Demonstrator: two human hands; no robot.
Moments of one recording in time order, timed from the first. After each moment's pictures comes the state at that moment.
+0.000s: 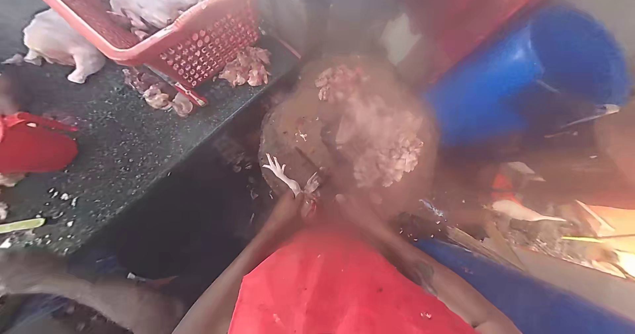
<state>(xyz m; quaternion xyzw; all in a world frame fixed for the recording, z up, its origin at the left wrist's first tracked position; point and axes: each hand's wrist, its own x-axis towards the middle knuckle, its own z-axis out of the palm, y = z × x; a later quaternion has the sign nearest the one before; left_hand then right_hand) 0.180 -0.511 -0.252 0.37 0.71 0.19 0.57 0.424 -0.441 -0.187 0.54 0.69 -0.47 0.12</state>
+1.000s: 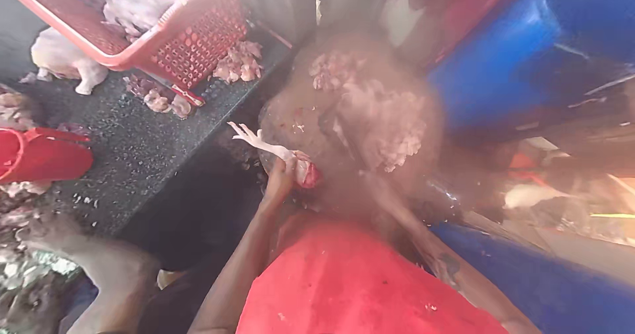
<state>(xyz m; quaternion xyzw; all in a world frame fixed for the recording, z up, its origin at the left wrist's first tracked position) 0.174 -0.471 -0.181 0.35 0.72 0.36 0.48 0.484 -0.438 -0.194 0.61 0.59 -0.52 -0.07</state>
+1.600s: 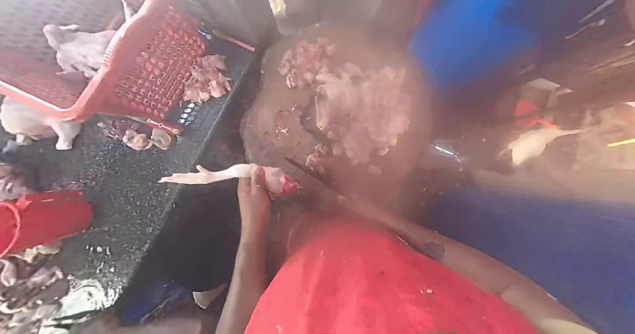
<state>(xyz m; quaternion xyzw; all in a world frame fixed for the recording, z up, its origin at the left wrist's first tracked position) 0.166 -0.484 -0.152 0.33 0.66 0.53 0.42 0.452 -0.489 -0.212 0.52 0.65 -0.54 0.11</state>
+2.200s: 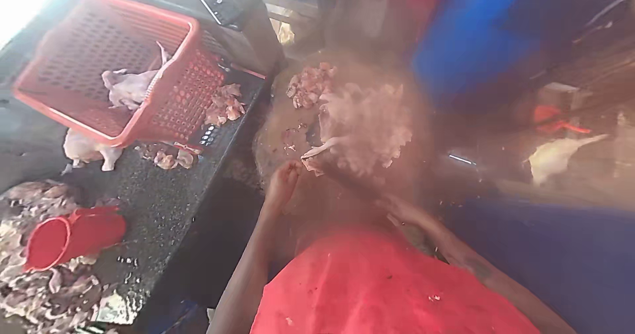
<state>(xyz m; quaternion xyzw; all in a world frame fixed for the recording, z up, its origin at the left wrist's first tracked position) 0.168 -0.421 -0.169 0.60 0.65 0.24 0.40 0.543 -0.466 -0.199 0.56 0.61 -0.55 0.08</state>
